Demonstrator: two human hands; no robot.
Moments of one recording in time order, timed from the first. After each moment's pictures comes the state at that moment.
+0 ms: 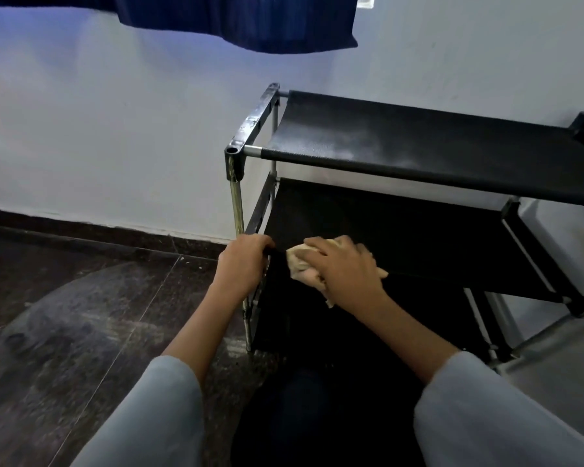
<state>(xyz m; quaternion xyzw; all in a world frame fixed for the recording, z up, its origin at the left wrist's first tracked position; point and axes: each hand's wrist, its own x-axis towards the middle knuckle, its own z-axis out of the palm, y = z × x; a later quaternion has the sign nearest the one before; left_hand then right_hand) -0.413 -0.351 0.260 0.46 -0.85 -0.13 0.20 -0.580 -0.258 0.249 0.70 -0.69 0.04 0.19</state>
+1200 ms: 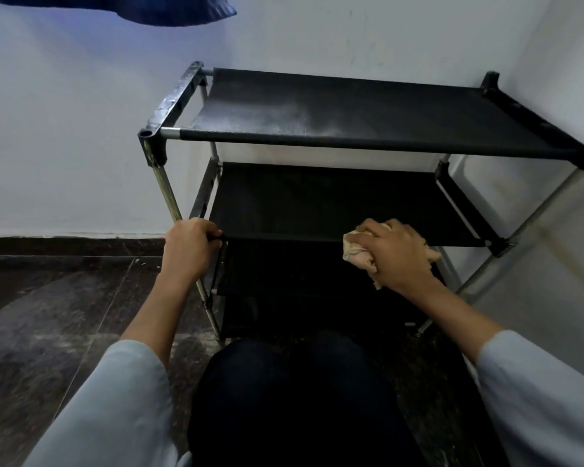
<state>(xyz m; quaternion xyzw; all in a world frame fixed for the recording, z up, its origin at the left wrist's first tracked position) -0.423 -0.347 0.266 0.47 -0.85 -0.12 0.23 -0.692 -0.156 0.246 0.61 -0.77 0.03 0.19</state>
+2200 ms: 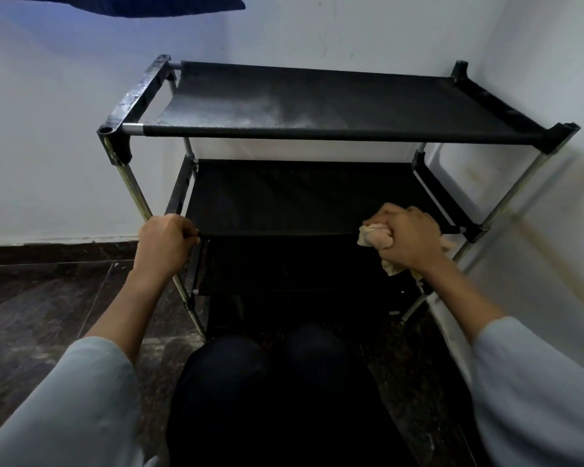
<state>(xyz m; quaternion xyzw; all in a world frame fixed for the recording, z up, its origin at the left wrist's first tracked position) -0.424 -0.349 0.270 0.43 -0.87 -0.07 0.22 -0.735 -0.133 0.263 0.52 -0.85 0.09 0.06</state>
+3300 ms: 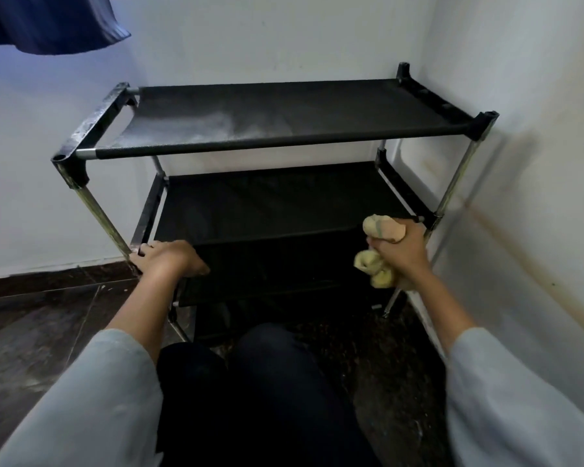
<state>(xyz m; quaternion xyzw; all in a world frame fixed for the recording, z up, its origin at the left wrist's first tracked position) -0.482 -0.301 0.300 0.60 -0.78 -0.08 -0.18 -0.761 -0.082 0.222 0.23 -0.84 0.47 -0.09</state>
